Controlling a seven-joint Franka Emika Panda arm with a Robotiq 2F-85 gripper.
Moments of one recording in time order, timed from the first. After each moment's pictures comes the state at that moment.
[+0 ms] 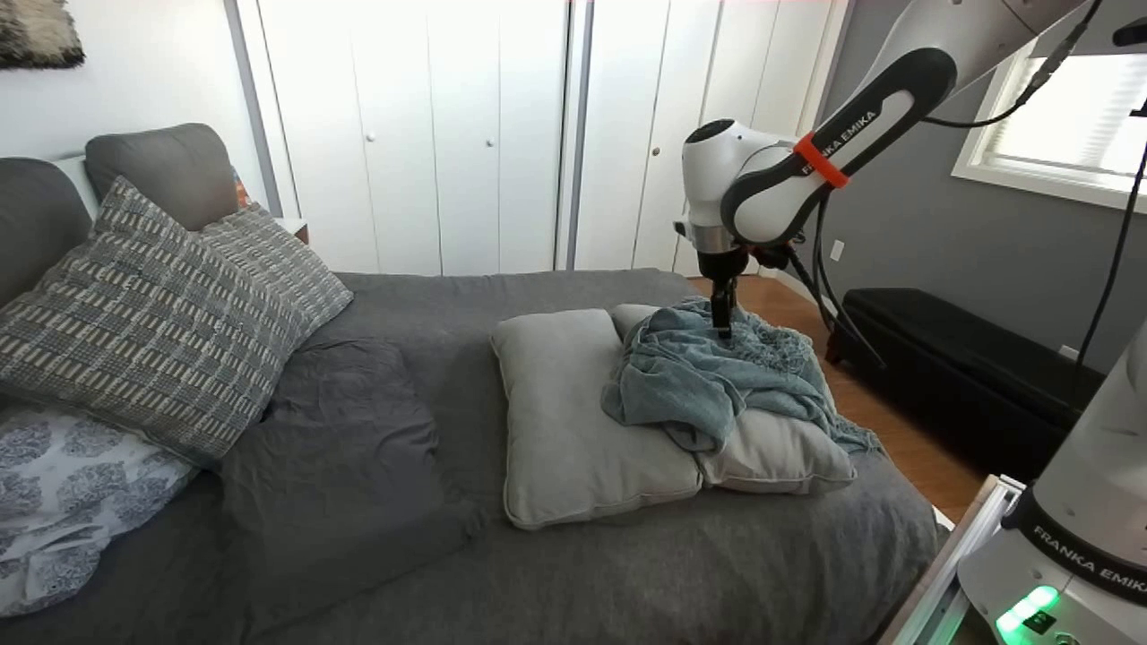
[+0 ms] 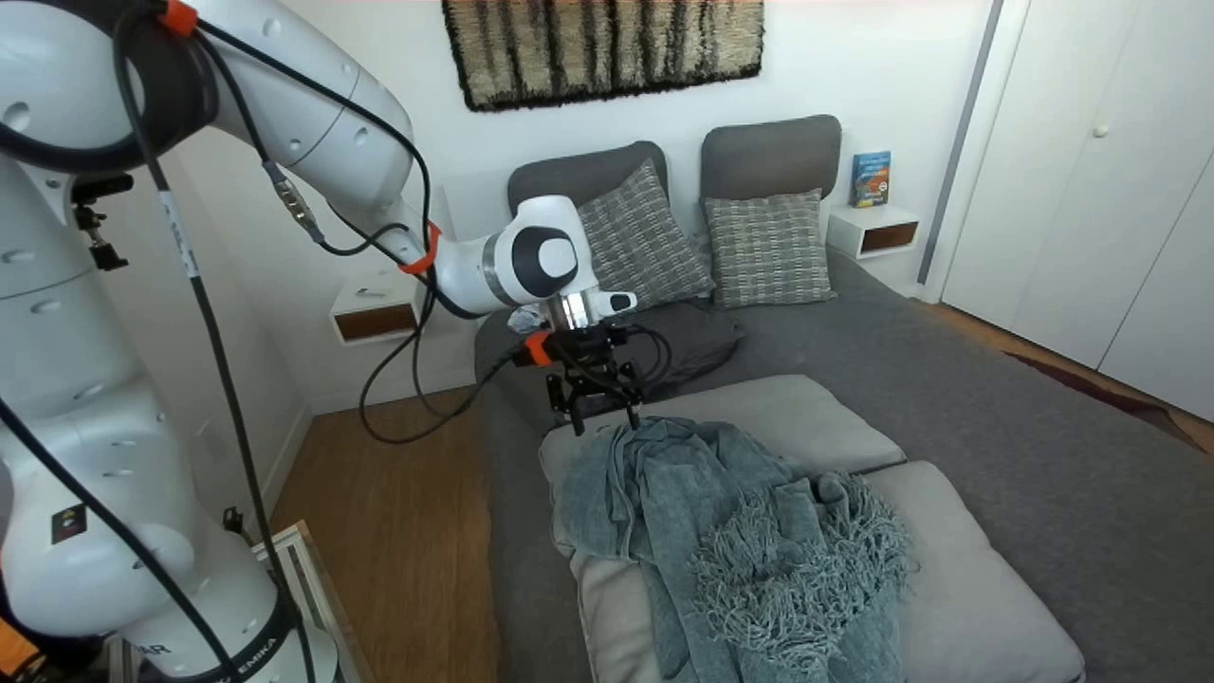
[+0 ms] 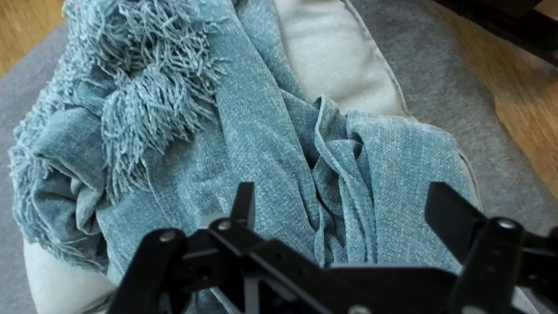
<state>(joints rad) -0.01 0.11 0.02 -2.31 -0.54 2.29 -0.15</state>
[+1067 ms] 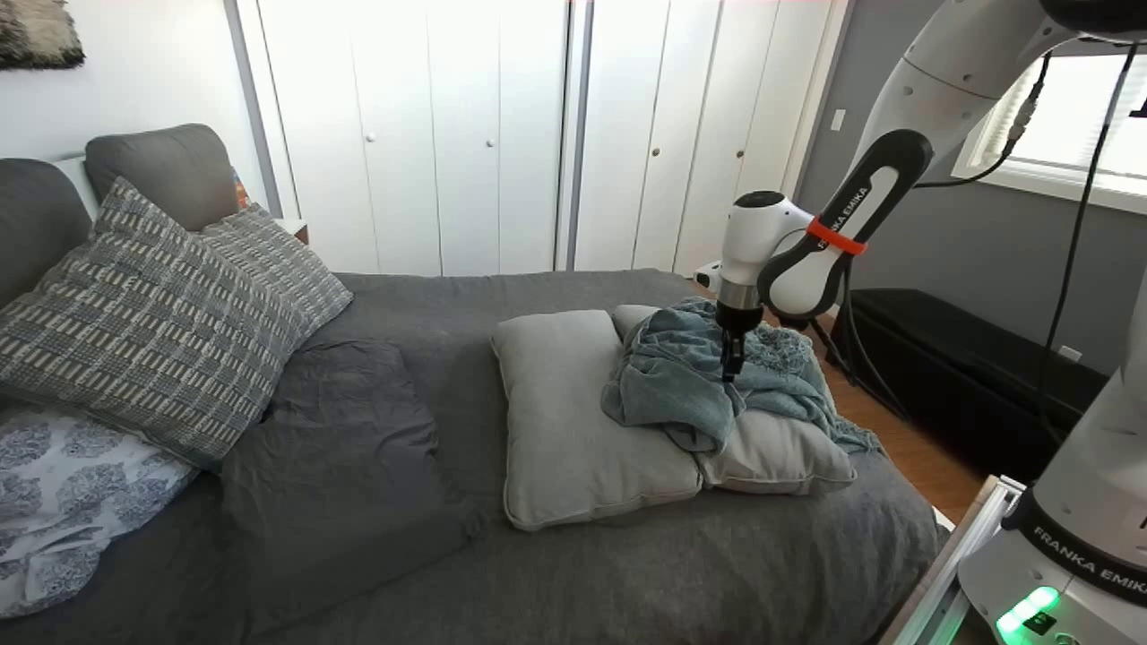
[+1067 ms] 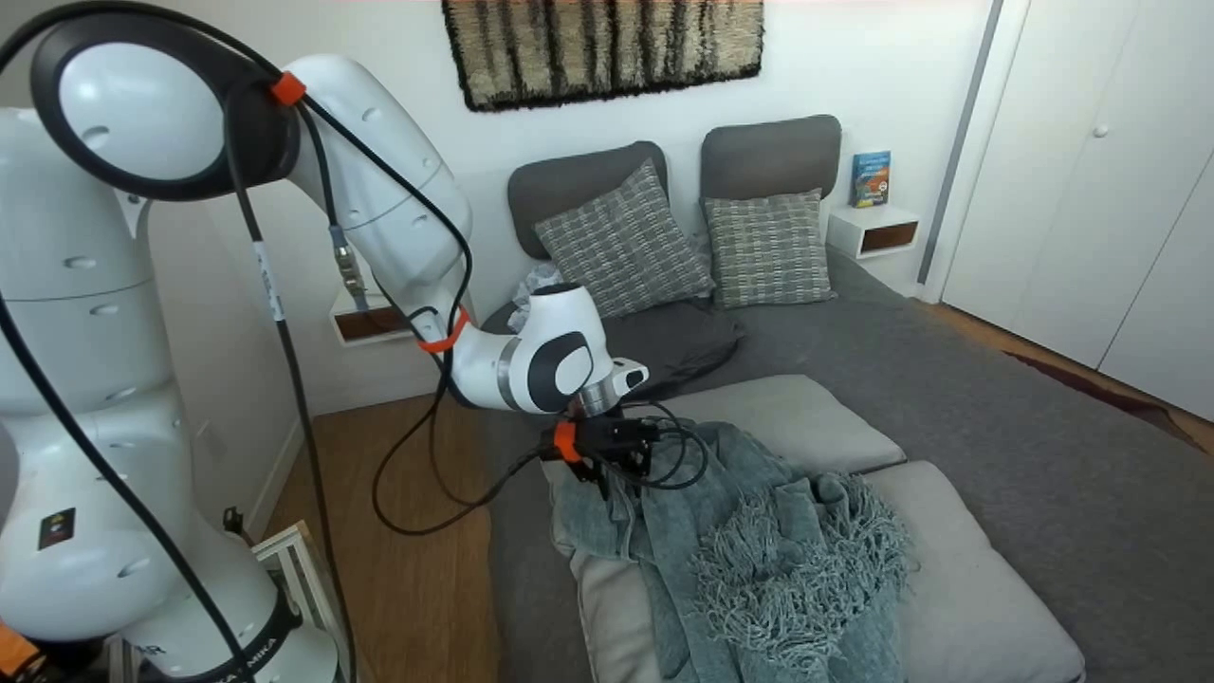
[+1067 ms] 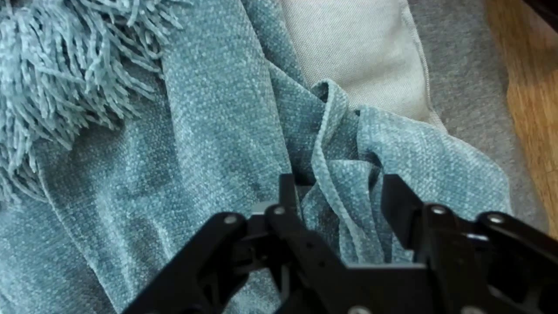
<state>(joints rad) -0.07 0.27 -0.10 -2.45 -0.57 2.80 -0.35</state>
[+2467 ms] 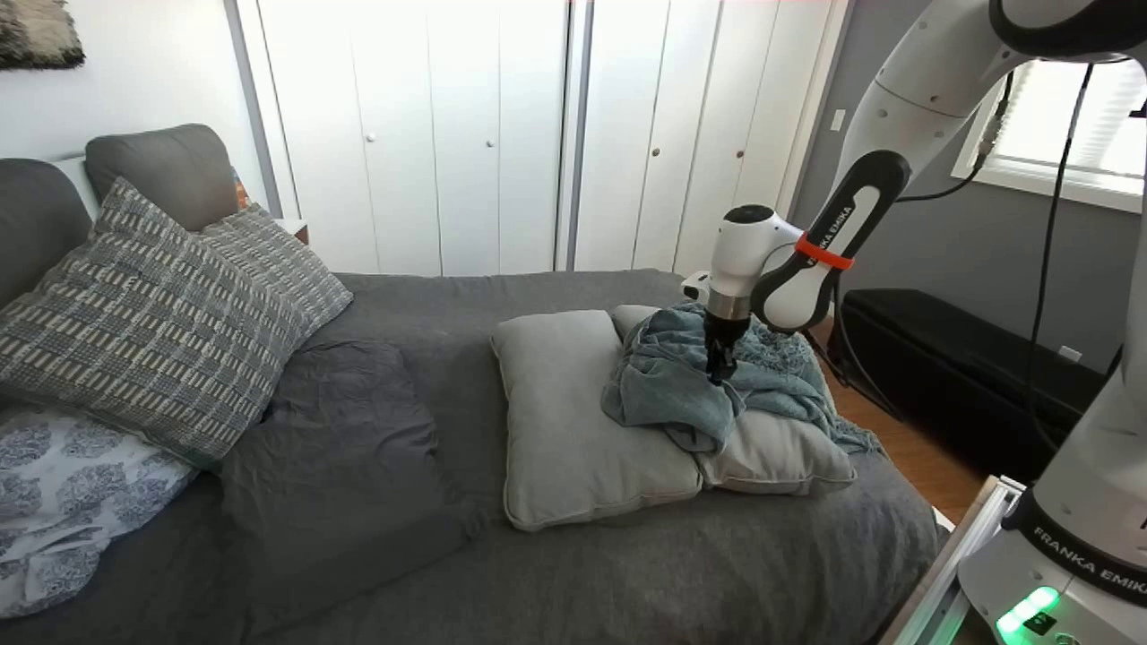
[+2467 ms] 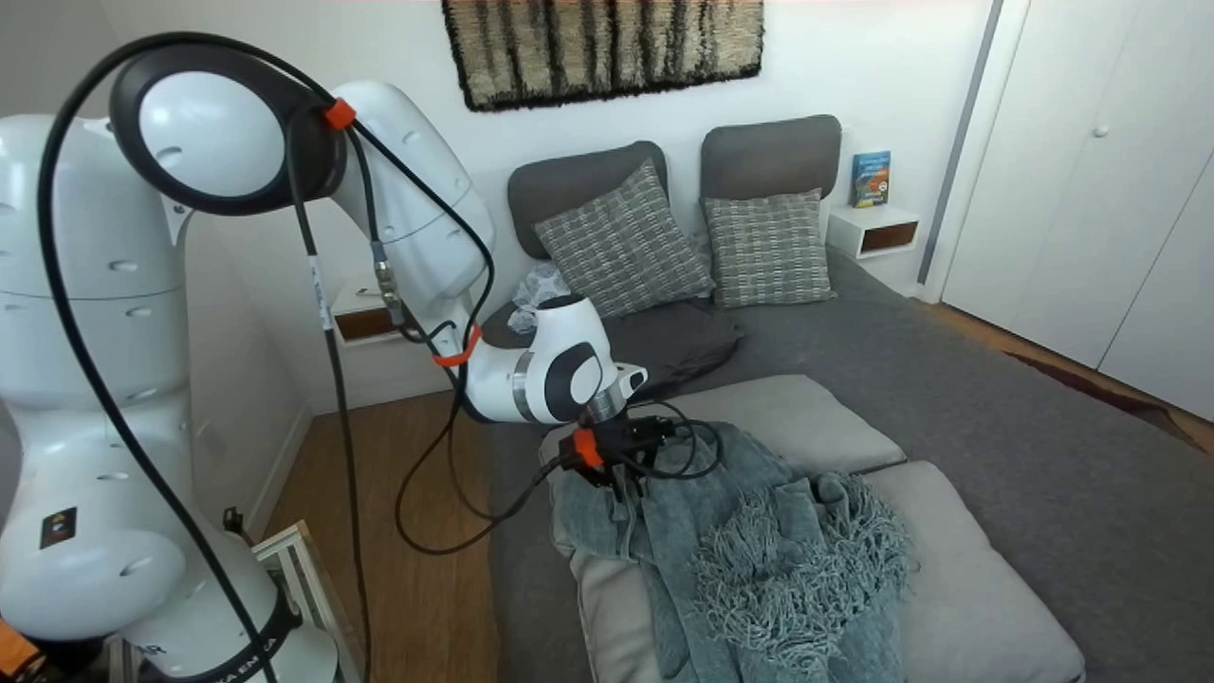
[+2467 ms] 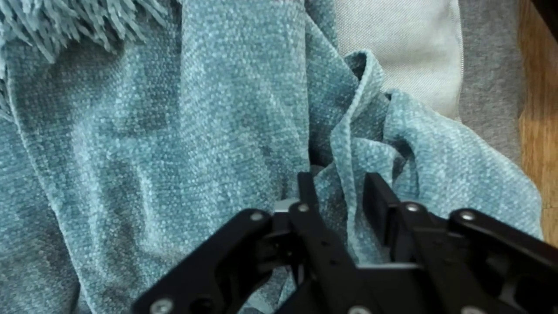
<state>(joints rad) -0.07 0.37 -0.10 -2.40 -0.64 2.87 -0.46</state>
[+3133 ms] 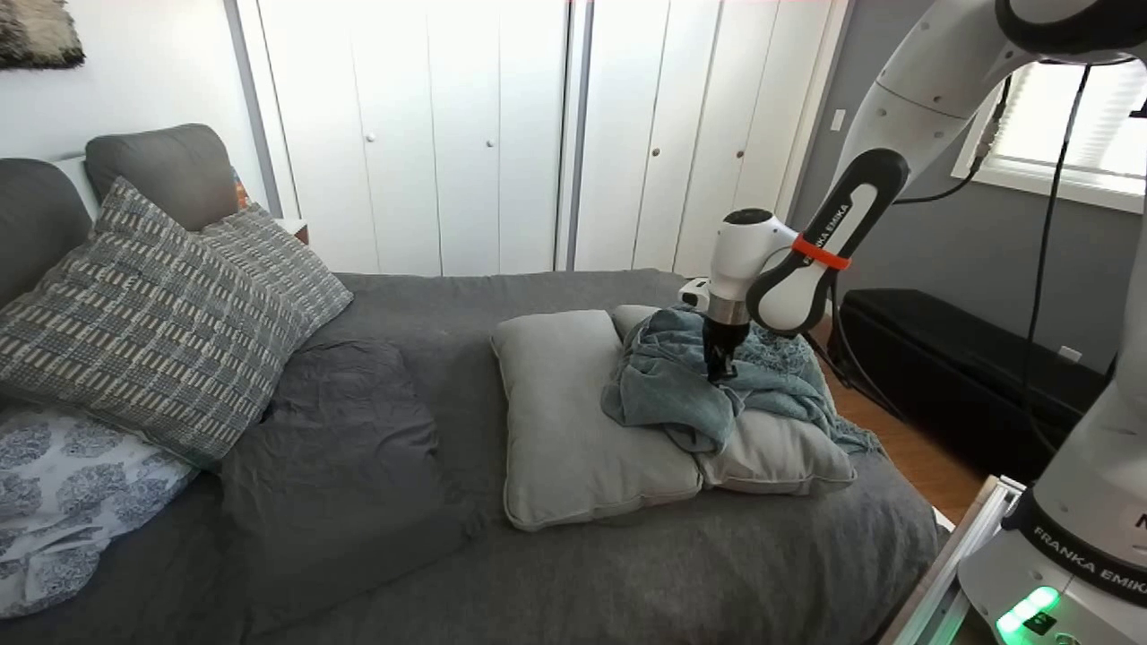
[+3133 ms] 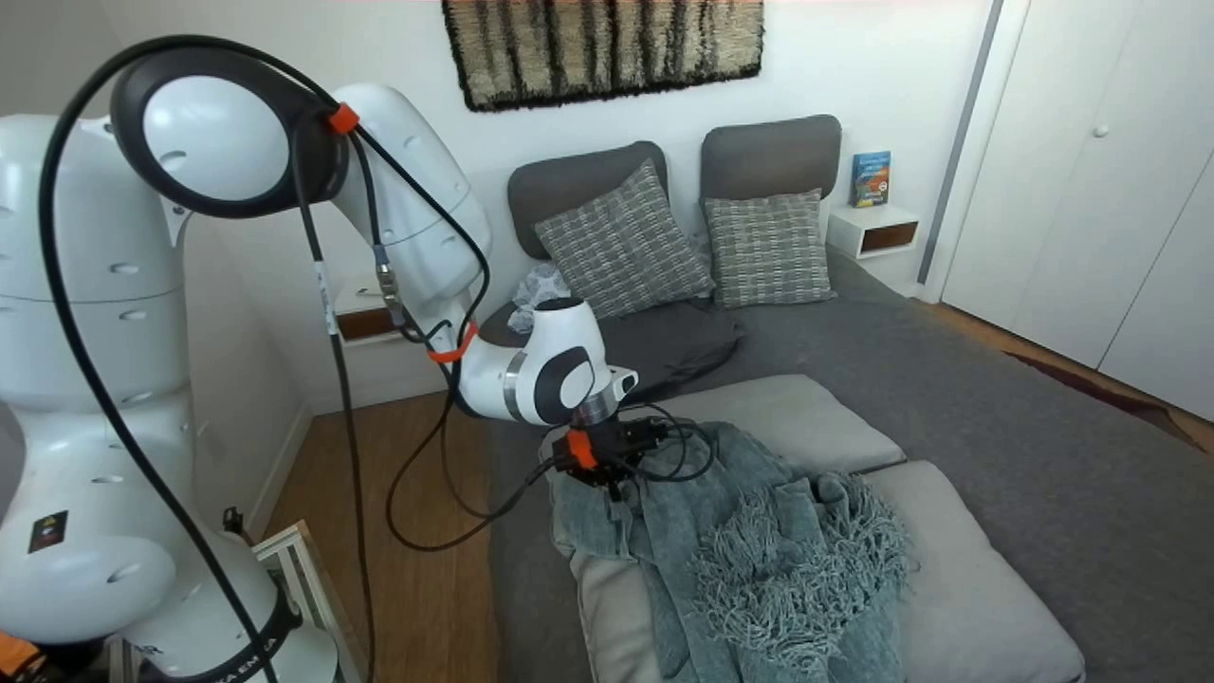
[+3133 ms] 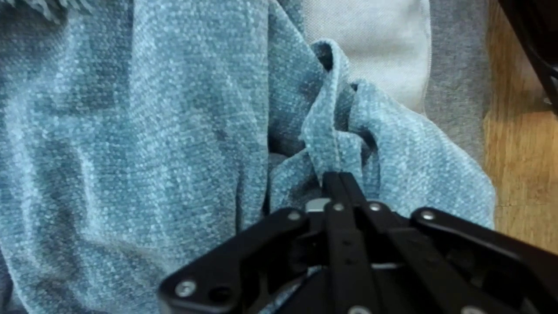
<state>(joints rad) -0.12 0.36 -0.02 -2.42 -0.55 2.85 -0.58</state>
